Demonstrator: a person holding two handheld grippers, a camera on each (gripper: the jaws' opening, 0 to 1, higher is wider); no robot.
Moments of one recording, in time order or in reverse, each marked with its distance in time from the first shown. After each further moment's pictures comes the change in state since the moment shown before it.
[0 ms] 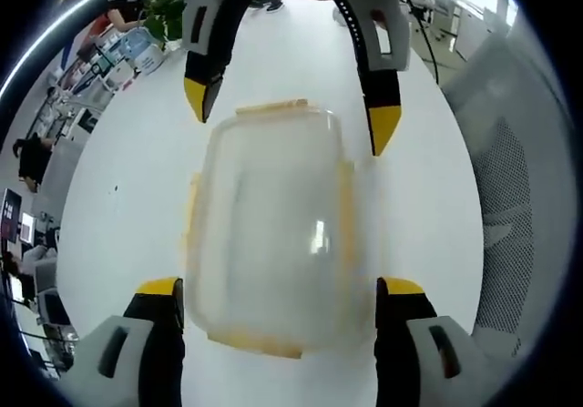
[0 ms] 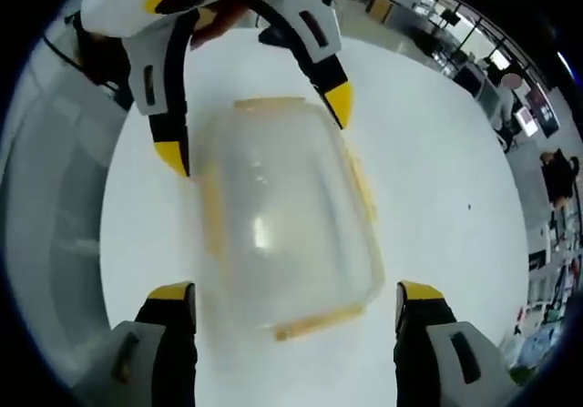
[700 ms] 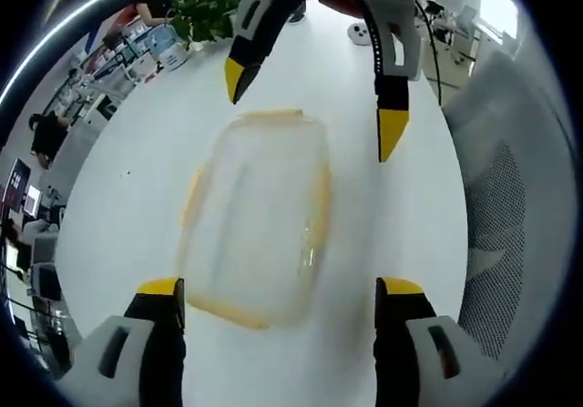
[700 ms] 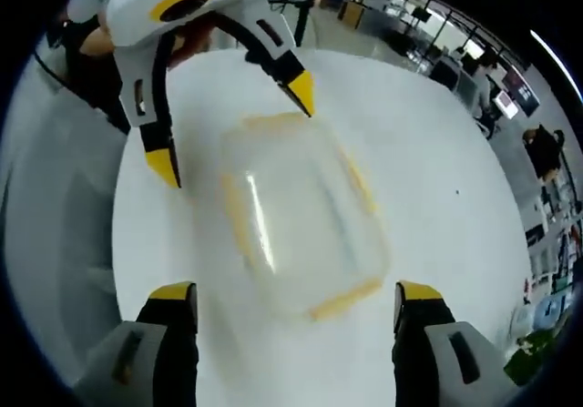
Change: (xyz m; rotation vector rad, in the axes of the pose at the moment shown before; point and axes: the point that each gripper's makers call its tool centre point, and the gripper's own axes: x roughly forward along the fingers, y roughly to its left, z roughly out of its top) left arm -0.020 -0.020 -0.009 -0.112 -0.047 0.042; right arm -0.017 0.017 0.001 0.131 -0.084 -0.060
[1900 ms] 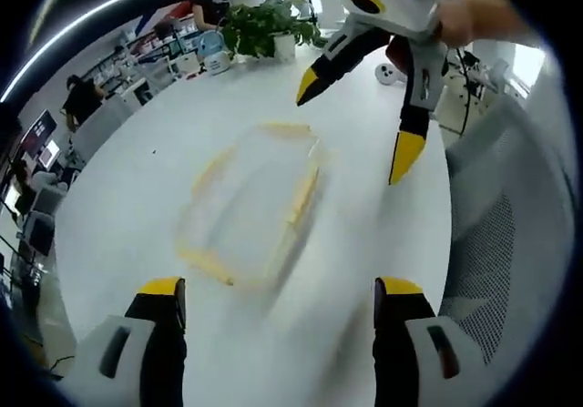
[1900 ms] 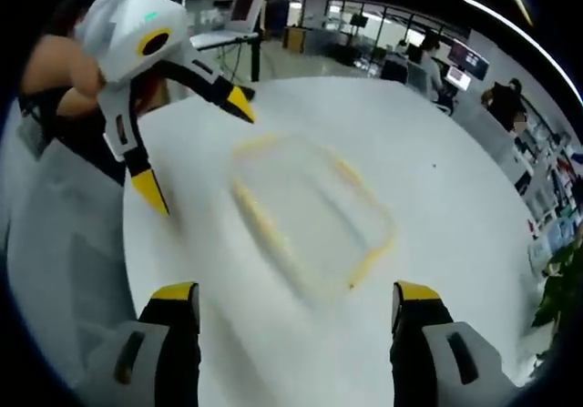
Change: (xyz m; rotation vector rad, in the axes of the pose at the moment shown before) left arm -0.025 -0.022 -0.014 -0.232 -0.160 0.085; right arm -0.019 0.030 -0.012 0.251 -0.178 -0.086
